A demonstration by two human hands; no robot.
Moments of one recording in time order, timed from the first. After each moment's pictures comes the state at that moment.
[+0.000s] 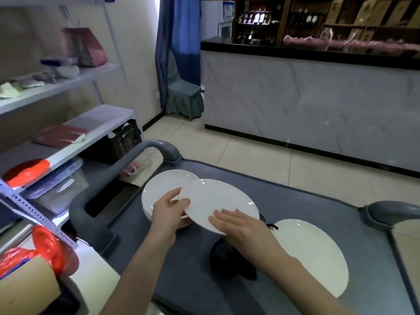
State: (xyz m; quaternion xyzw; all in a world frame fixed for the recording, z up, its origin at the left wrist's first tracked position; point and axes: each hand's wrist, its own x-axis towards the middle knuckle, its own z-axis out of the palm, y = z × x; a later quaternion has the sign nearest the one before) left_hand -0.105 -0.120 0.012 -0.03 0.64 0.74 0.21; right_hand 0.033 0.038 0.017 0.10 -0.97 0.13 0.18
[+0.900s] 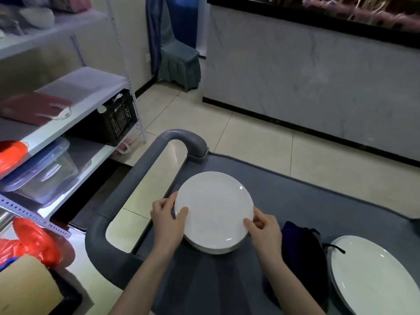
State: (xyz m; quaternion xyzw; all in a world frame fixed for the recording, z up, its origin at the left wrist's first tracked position) left_hand -0.277 -0.197 -0.093 0.05 0.81 0.56 0.14; right_hand -0.137 -0.026 -0.078 -0.44 -0.71 0.52 0.16
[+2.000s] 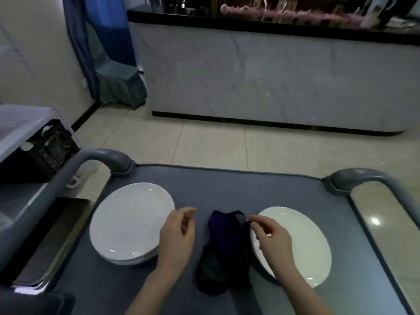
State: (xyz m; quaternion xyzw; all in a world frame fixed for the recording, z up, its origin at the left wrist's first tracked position) left_hand -0.131 -0.063 -0.058 0.30 0.80 0.51 0.10; right_hand 0.038 0.082 -0.065 -0.47 -0.69 0.48 0.27
